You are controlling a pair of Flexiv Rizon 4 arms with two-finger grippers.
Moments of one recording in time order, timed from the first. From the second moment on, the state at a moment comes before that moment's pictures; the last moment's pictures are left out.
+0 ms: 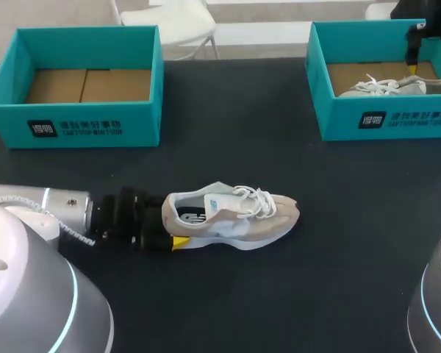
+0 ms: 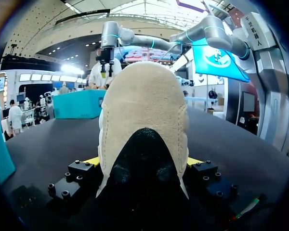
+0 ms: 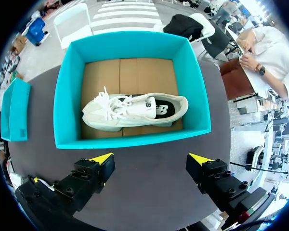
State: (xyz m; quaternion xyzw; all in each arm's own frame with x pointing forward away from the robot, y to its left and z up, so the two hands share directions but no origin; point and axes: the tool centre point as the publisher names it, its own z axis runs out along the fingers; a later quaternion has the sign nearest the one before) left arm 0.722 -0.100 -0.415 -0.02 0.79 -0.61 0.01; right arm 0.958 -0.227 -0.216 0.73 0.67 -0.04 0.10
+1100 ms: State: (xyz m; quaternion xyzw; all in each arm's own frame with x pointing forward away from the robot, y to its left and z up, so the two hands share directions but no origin) left arm 0.722 -0.100 -0.417 -0.03 0.79 -0.62 0.01; right arm 0.954 -0.174 -0.214 0.75 0.66 -0.01 0.07
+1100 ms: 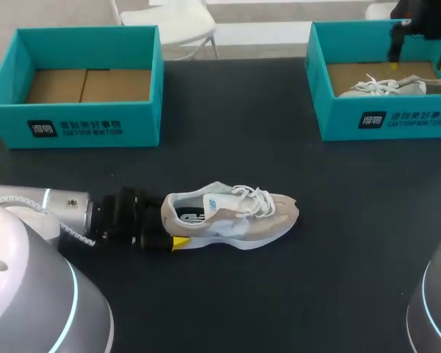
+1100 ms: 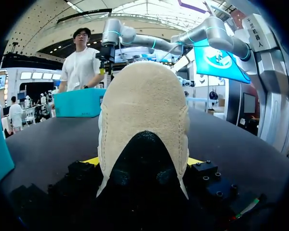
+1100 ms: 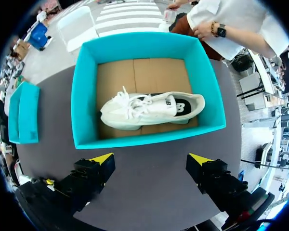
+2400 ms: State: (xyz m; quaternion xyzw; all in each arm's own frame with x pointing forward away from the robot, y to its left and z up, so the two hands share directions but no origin) left arm 0.722 -0.100 -0.417 -0.03 0.79 -0.62 0.01; right arm 0.844 -0.014 -0.241 0.66 0.75 0.06 0.05
